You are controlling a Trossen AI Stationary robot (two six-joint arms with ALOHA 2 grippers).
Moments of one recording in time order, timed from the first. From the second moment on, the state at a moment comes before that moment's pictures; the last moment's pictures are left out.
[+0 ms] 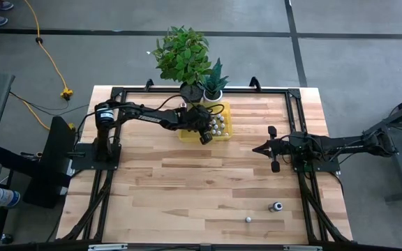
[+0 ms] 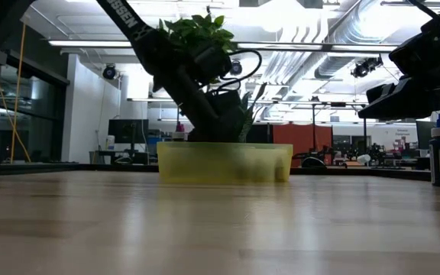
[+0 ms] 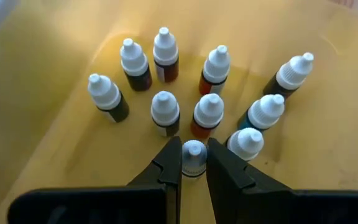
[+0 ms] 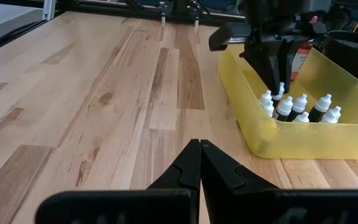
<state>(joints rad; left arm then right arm) 0.27 1.94 1.18 0.01 -0.10 -0.10 -0.03 0.34 0.01 0.03 0.00 -0.09</state>
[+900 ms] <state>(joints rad) 0.27 1.98 1.18 0.11 -0.08 0.05 -0.03 0.34 0.01 0.03 0.00 -0.09</state>
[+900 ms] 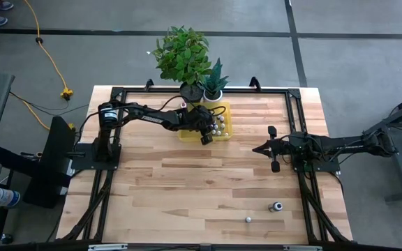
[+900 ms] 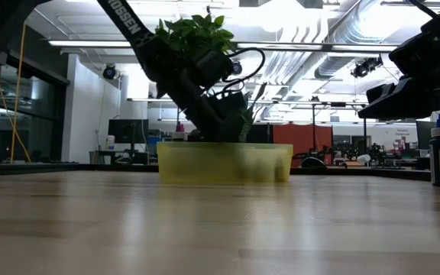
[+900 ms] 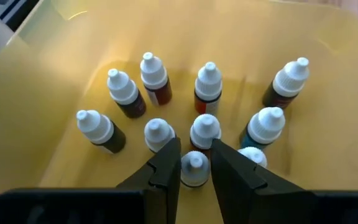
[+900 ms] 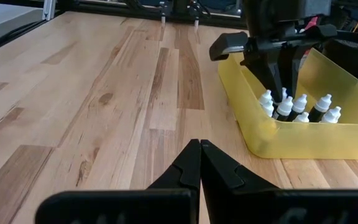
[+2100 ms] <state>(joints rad) 0.28 1.79 1.18 0.11 -0.02 0.05 -0.03 0.34 0.01 0.03 0.00 -0.09</state>
